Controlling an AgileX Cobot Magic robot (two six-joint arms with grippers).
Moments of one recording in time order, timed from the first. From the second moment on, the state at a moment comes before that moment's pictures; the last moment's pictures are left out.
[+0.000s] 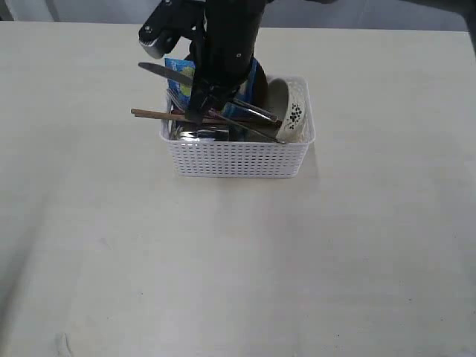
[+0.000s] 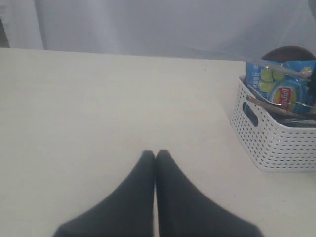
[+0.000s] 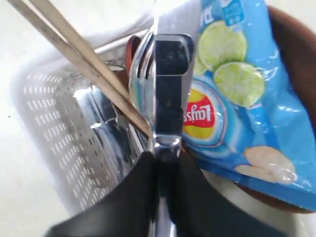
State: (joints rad) left arm -0.15 0.00 0.00 -0.03 0.35 -0.09; right arm 0.73 2.07 -1.75 -0.07 1.02 -0.45
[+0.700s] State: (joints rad) left arm -0.15 0.00 0.00 -0.03 0.35 -0.09; right arm 1.04 2.13 -1.69 0.34 0.71 0.46
